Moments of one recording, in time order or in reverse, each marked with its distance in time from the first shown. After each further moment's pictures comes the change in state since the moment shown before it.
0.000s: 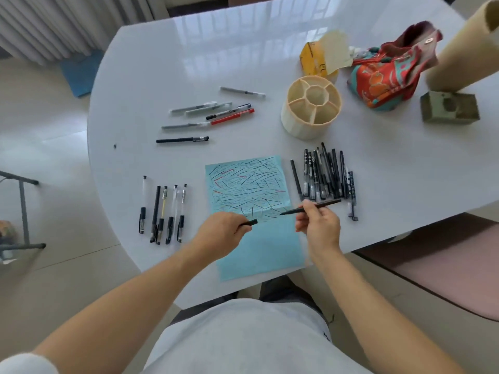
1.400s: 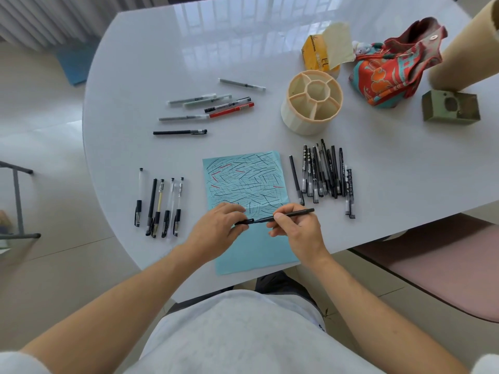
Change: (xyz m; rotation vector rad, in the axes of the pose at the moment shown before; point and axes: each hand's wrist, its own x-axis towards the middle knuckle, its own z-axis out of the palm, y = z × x) left_hand -0.010 -0.005 0.012 -0.071 0.189 0.140; right_hand -0.023 -0.003 0.009 -0.096 -0.369 -0.139
